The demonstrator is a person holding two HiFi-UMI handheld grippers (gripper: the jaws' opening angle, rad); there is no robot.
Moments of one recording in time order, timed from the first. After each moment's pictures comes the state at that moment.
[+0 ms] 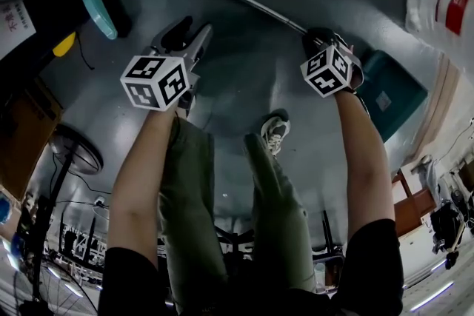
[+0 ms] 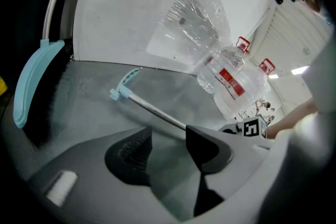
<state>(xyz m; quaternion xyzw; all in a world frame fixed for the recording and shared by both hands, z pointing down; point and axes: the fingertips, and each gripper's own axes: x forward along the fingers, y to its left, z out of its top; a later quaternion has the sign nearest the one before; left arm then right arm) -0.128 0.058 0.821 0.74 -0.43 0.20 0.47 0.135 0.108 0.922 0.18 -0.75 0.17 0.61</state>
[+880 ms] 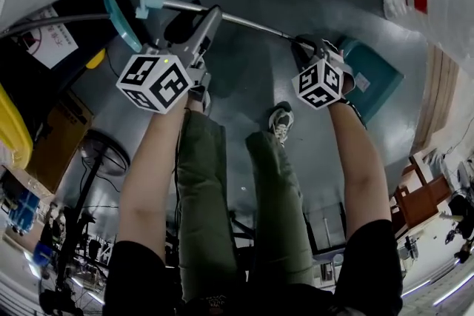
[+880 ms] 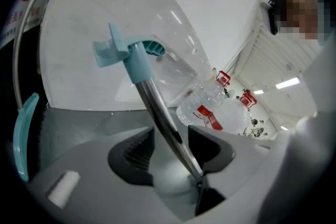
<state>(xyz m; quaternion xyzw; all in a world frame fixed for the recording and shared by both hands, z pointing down) -0.091 -0.046 0.650 0.79 -0.43 0.08 0.43 0.103 0.089 0.796 0.21 -0.80 0.15 0.54</state>
